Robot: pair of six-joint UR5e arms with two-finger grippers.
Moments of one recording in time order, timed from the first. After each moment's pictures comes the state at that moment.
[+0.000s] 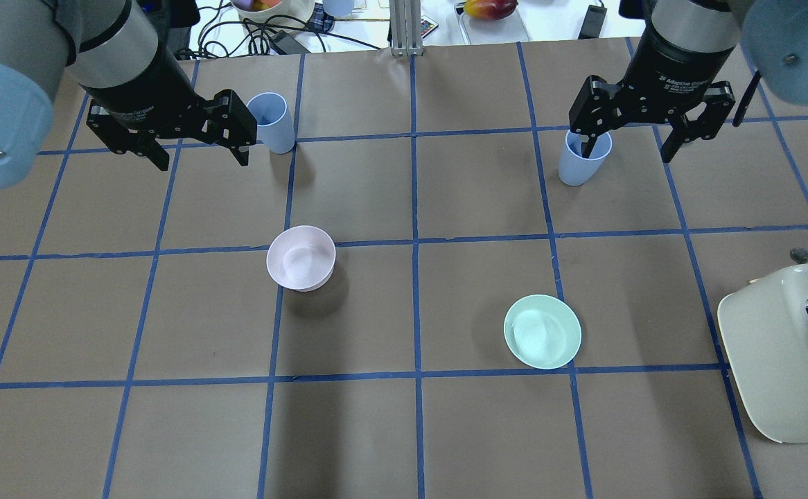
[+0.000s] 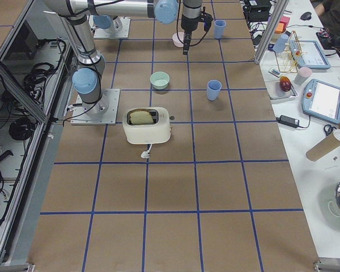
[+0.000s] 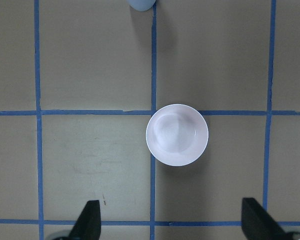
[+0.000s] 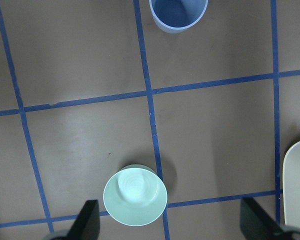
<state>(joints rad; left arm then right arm) -1.61 -1.54 -1.58 -1.50 1.58 -0.06 1.53 -1.52 1.54 -1.54 -1.56 0.09</state>
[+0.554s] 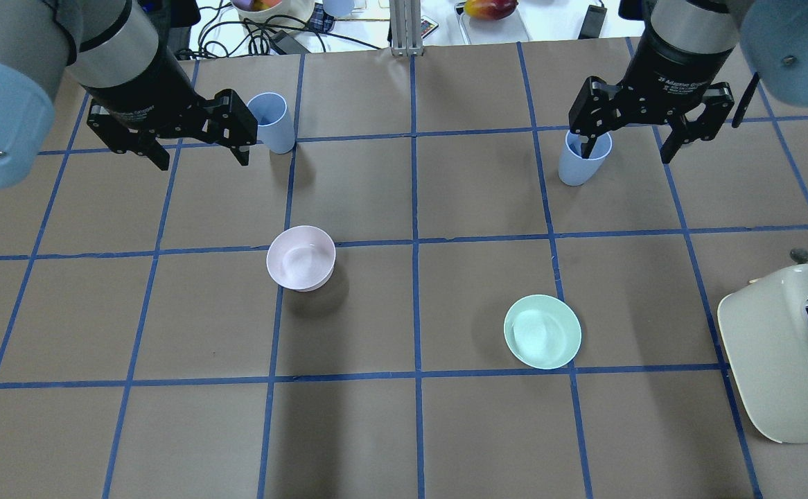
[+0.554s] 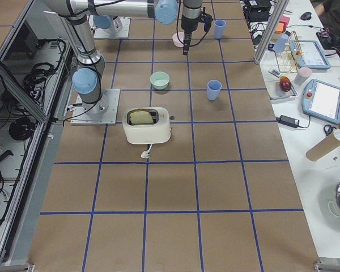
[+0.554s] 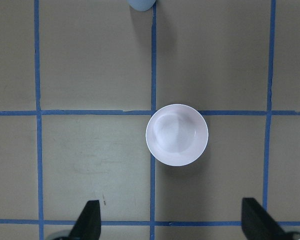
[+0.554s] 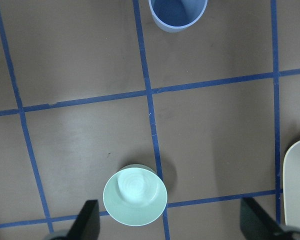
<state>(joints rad) -1.61 -1.55 -1.58 -1.50 1.58 -0.06 1.53 -1.52 1.54 -1.55 -1.56 0.09</state>
